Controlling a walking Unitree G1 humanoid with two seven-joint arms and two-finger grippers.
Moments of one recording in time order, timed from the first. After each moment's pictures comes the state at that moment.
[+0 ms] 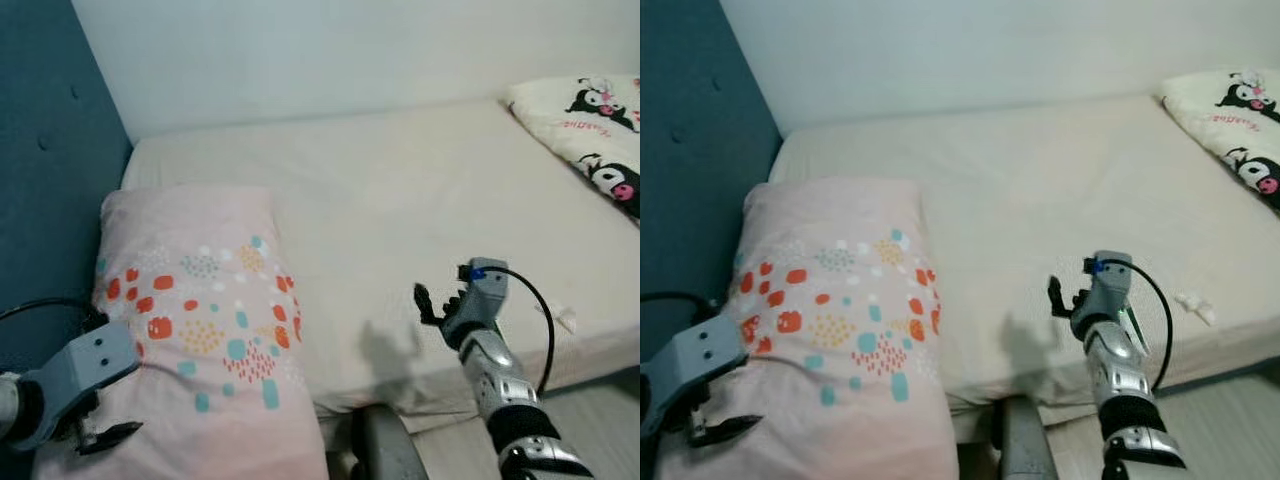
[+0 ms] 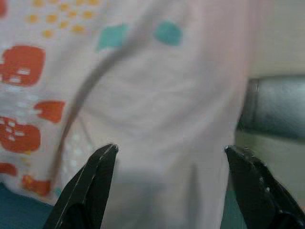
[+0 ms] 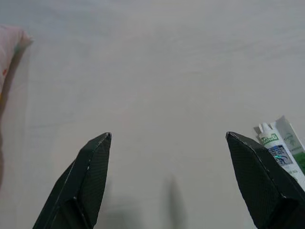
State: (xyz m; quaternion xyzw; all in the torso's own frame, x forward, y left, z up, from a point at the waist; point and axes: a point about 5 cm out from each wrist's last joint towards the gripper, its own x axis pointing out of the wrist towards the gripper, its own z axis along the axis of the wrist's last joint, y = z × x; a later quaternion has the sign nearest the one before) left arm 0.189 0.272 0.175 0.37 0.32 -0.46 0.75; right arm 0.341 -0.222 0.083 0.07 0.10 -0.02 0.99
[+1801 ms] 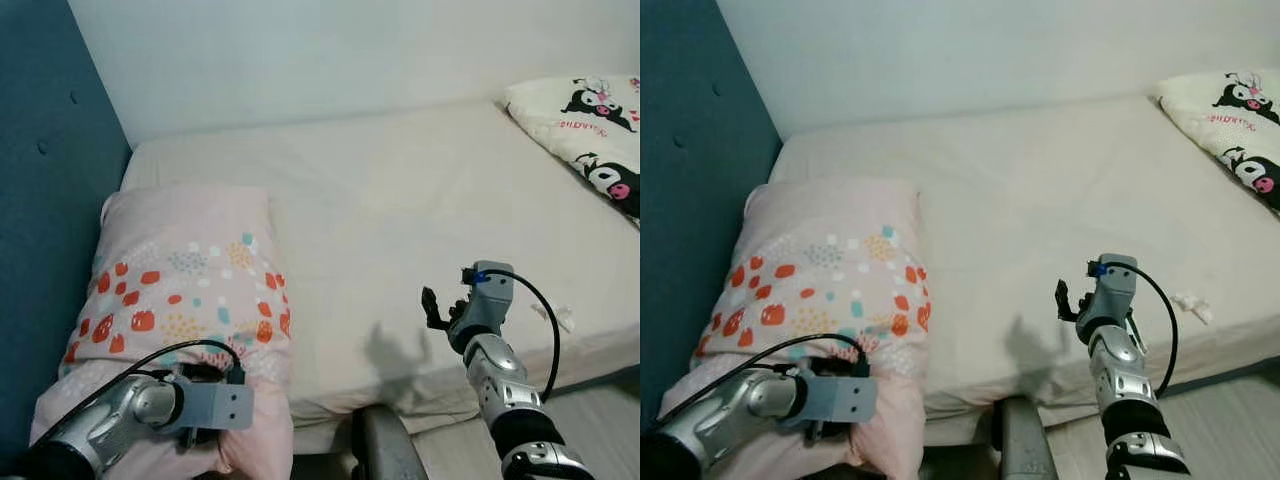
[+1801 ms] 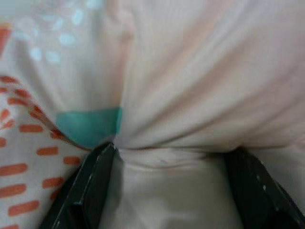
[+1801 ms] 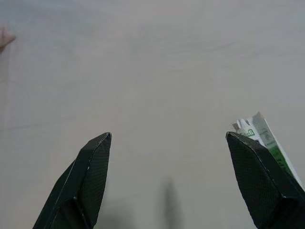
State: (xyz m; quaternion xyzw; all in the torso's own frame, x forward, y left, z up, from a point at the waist) left arm 0.278 0.173 0.050 0.55 0.16 -0.44 0.69; right arm 0.338 -0.231 0.082 0.05 0.10 -0.05 0.99
